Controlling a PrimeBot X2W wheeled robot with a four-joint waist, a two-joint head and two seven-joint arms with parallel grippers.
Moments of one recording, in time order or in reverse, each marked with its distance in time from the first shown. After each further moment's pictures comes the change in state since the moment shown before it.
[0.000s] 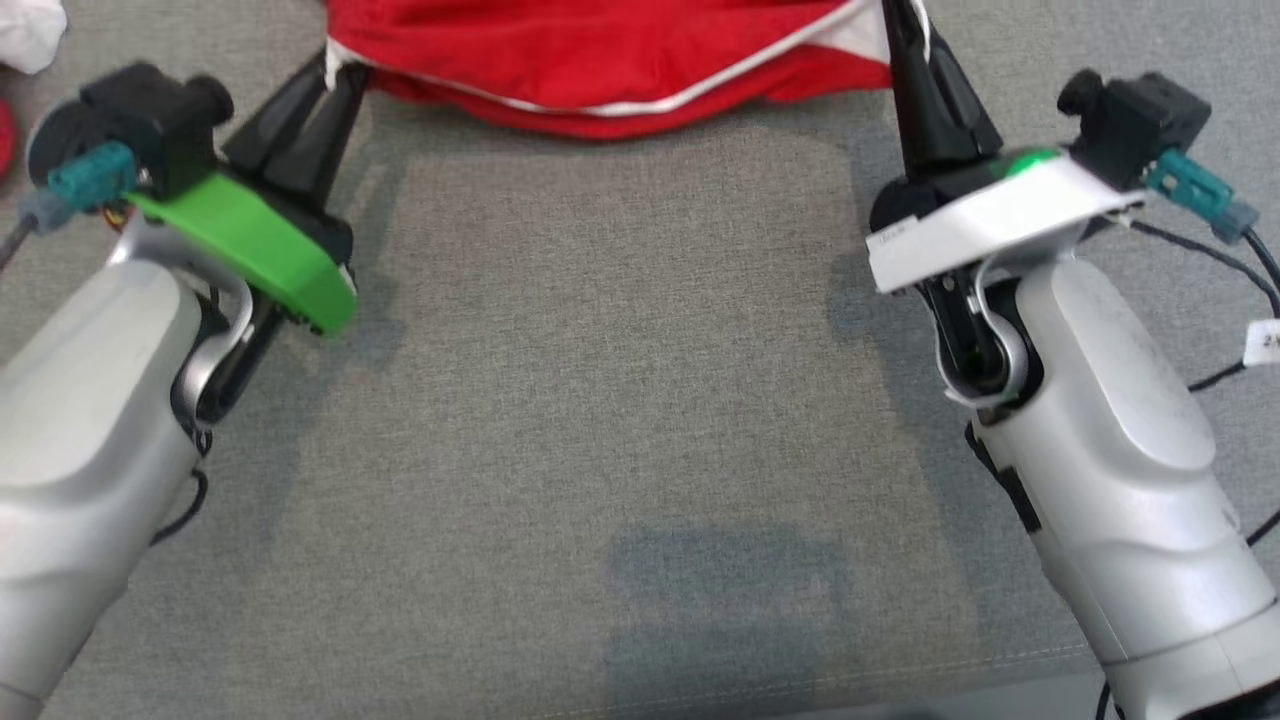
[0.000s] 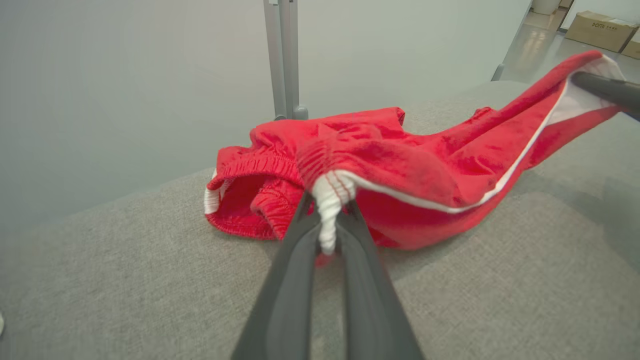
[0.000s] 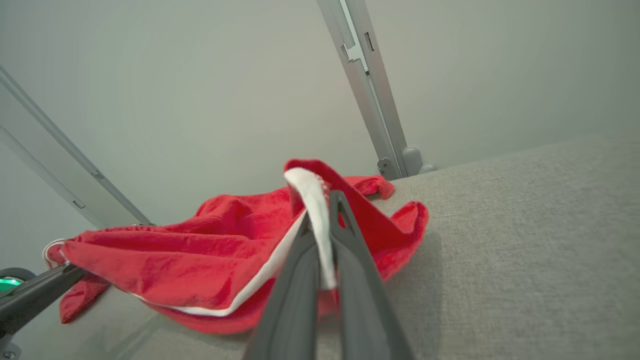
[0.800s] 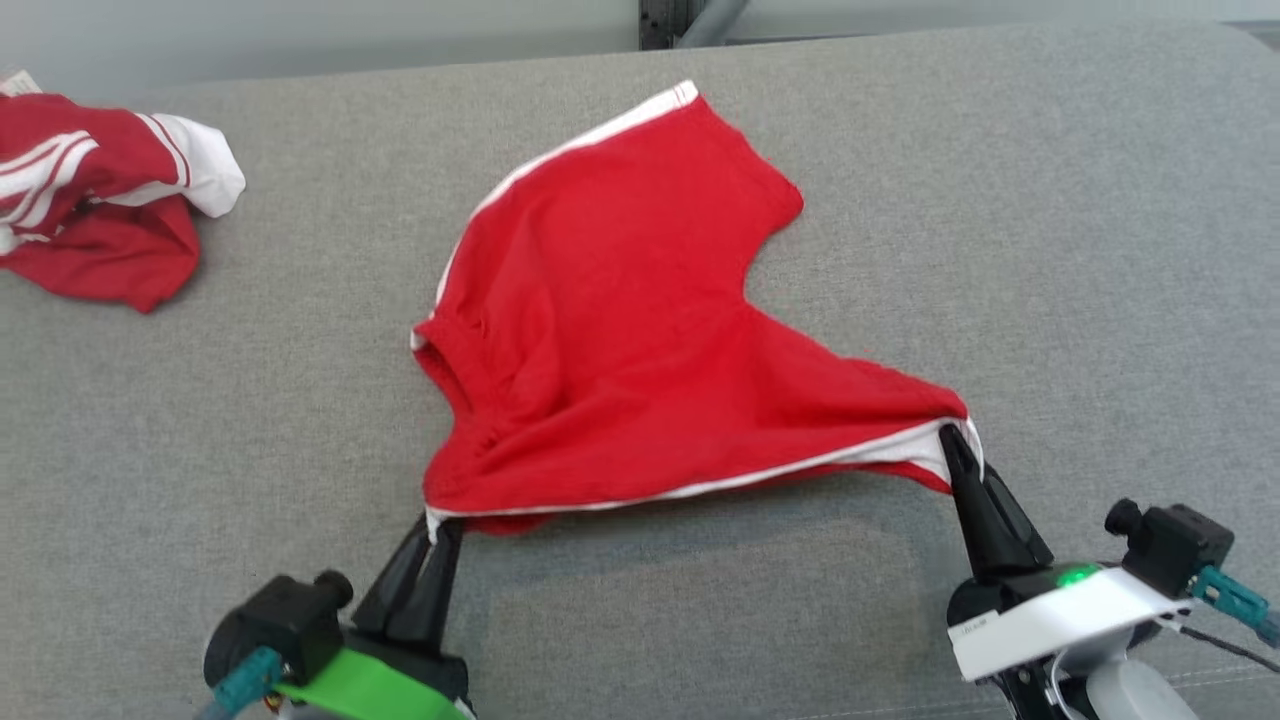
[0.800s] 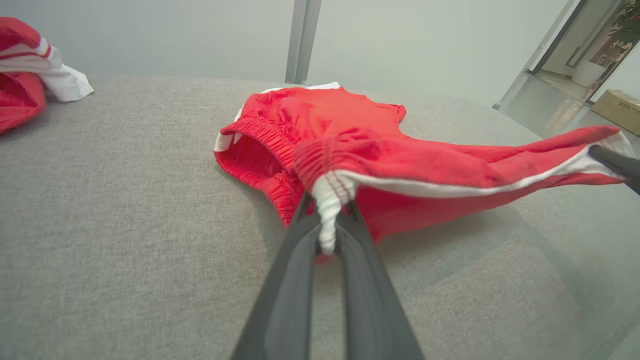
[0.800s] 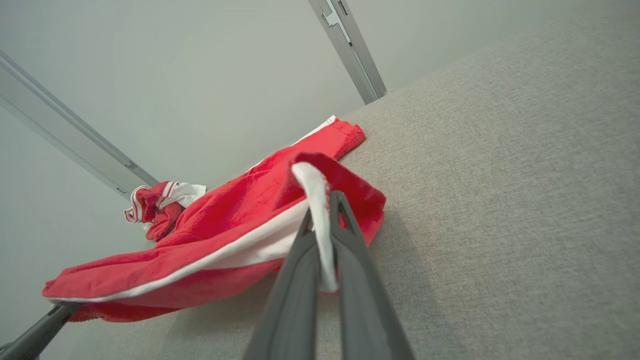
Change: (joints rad) left arm 0.915 -0.108 0.286 -0.441 0.169 0.174 -0.016; right arm 0.756 -0.113 -0.024 -0.353 0.131 0.000 0.000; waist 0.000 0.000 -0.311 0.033
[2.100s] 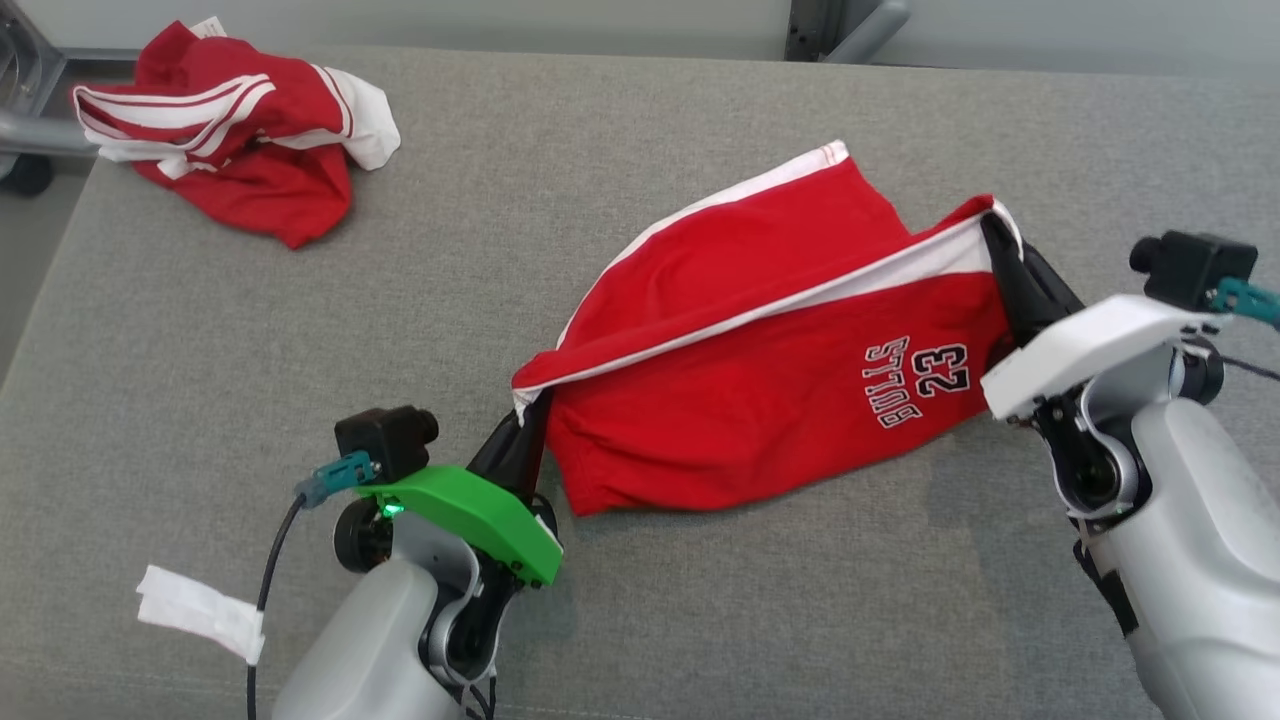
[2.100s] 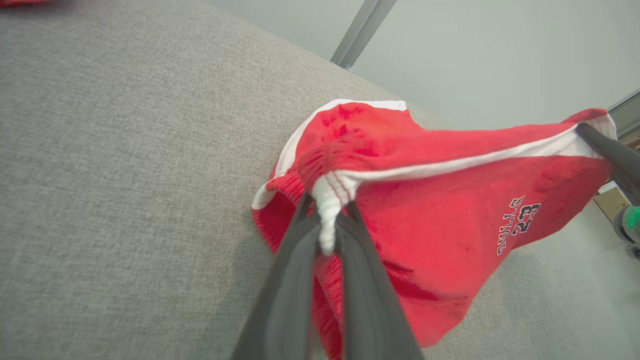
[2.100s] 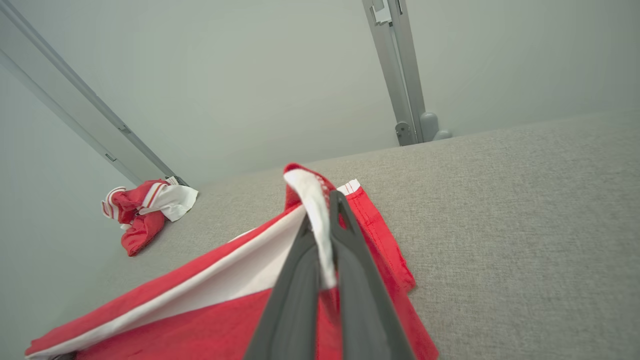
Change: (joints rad) left arm -0.281 -0.311 0.060 0.448 -0.165 -0.142 0.136; right arm -0.412 -0.010 -0.127 0.281 -0.076 0.000 0.245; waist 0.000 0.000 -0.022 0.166
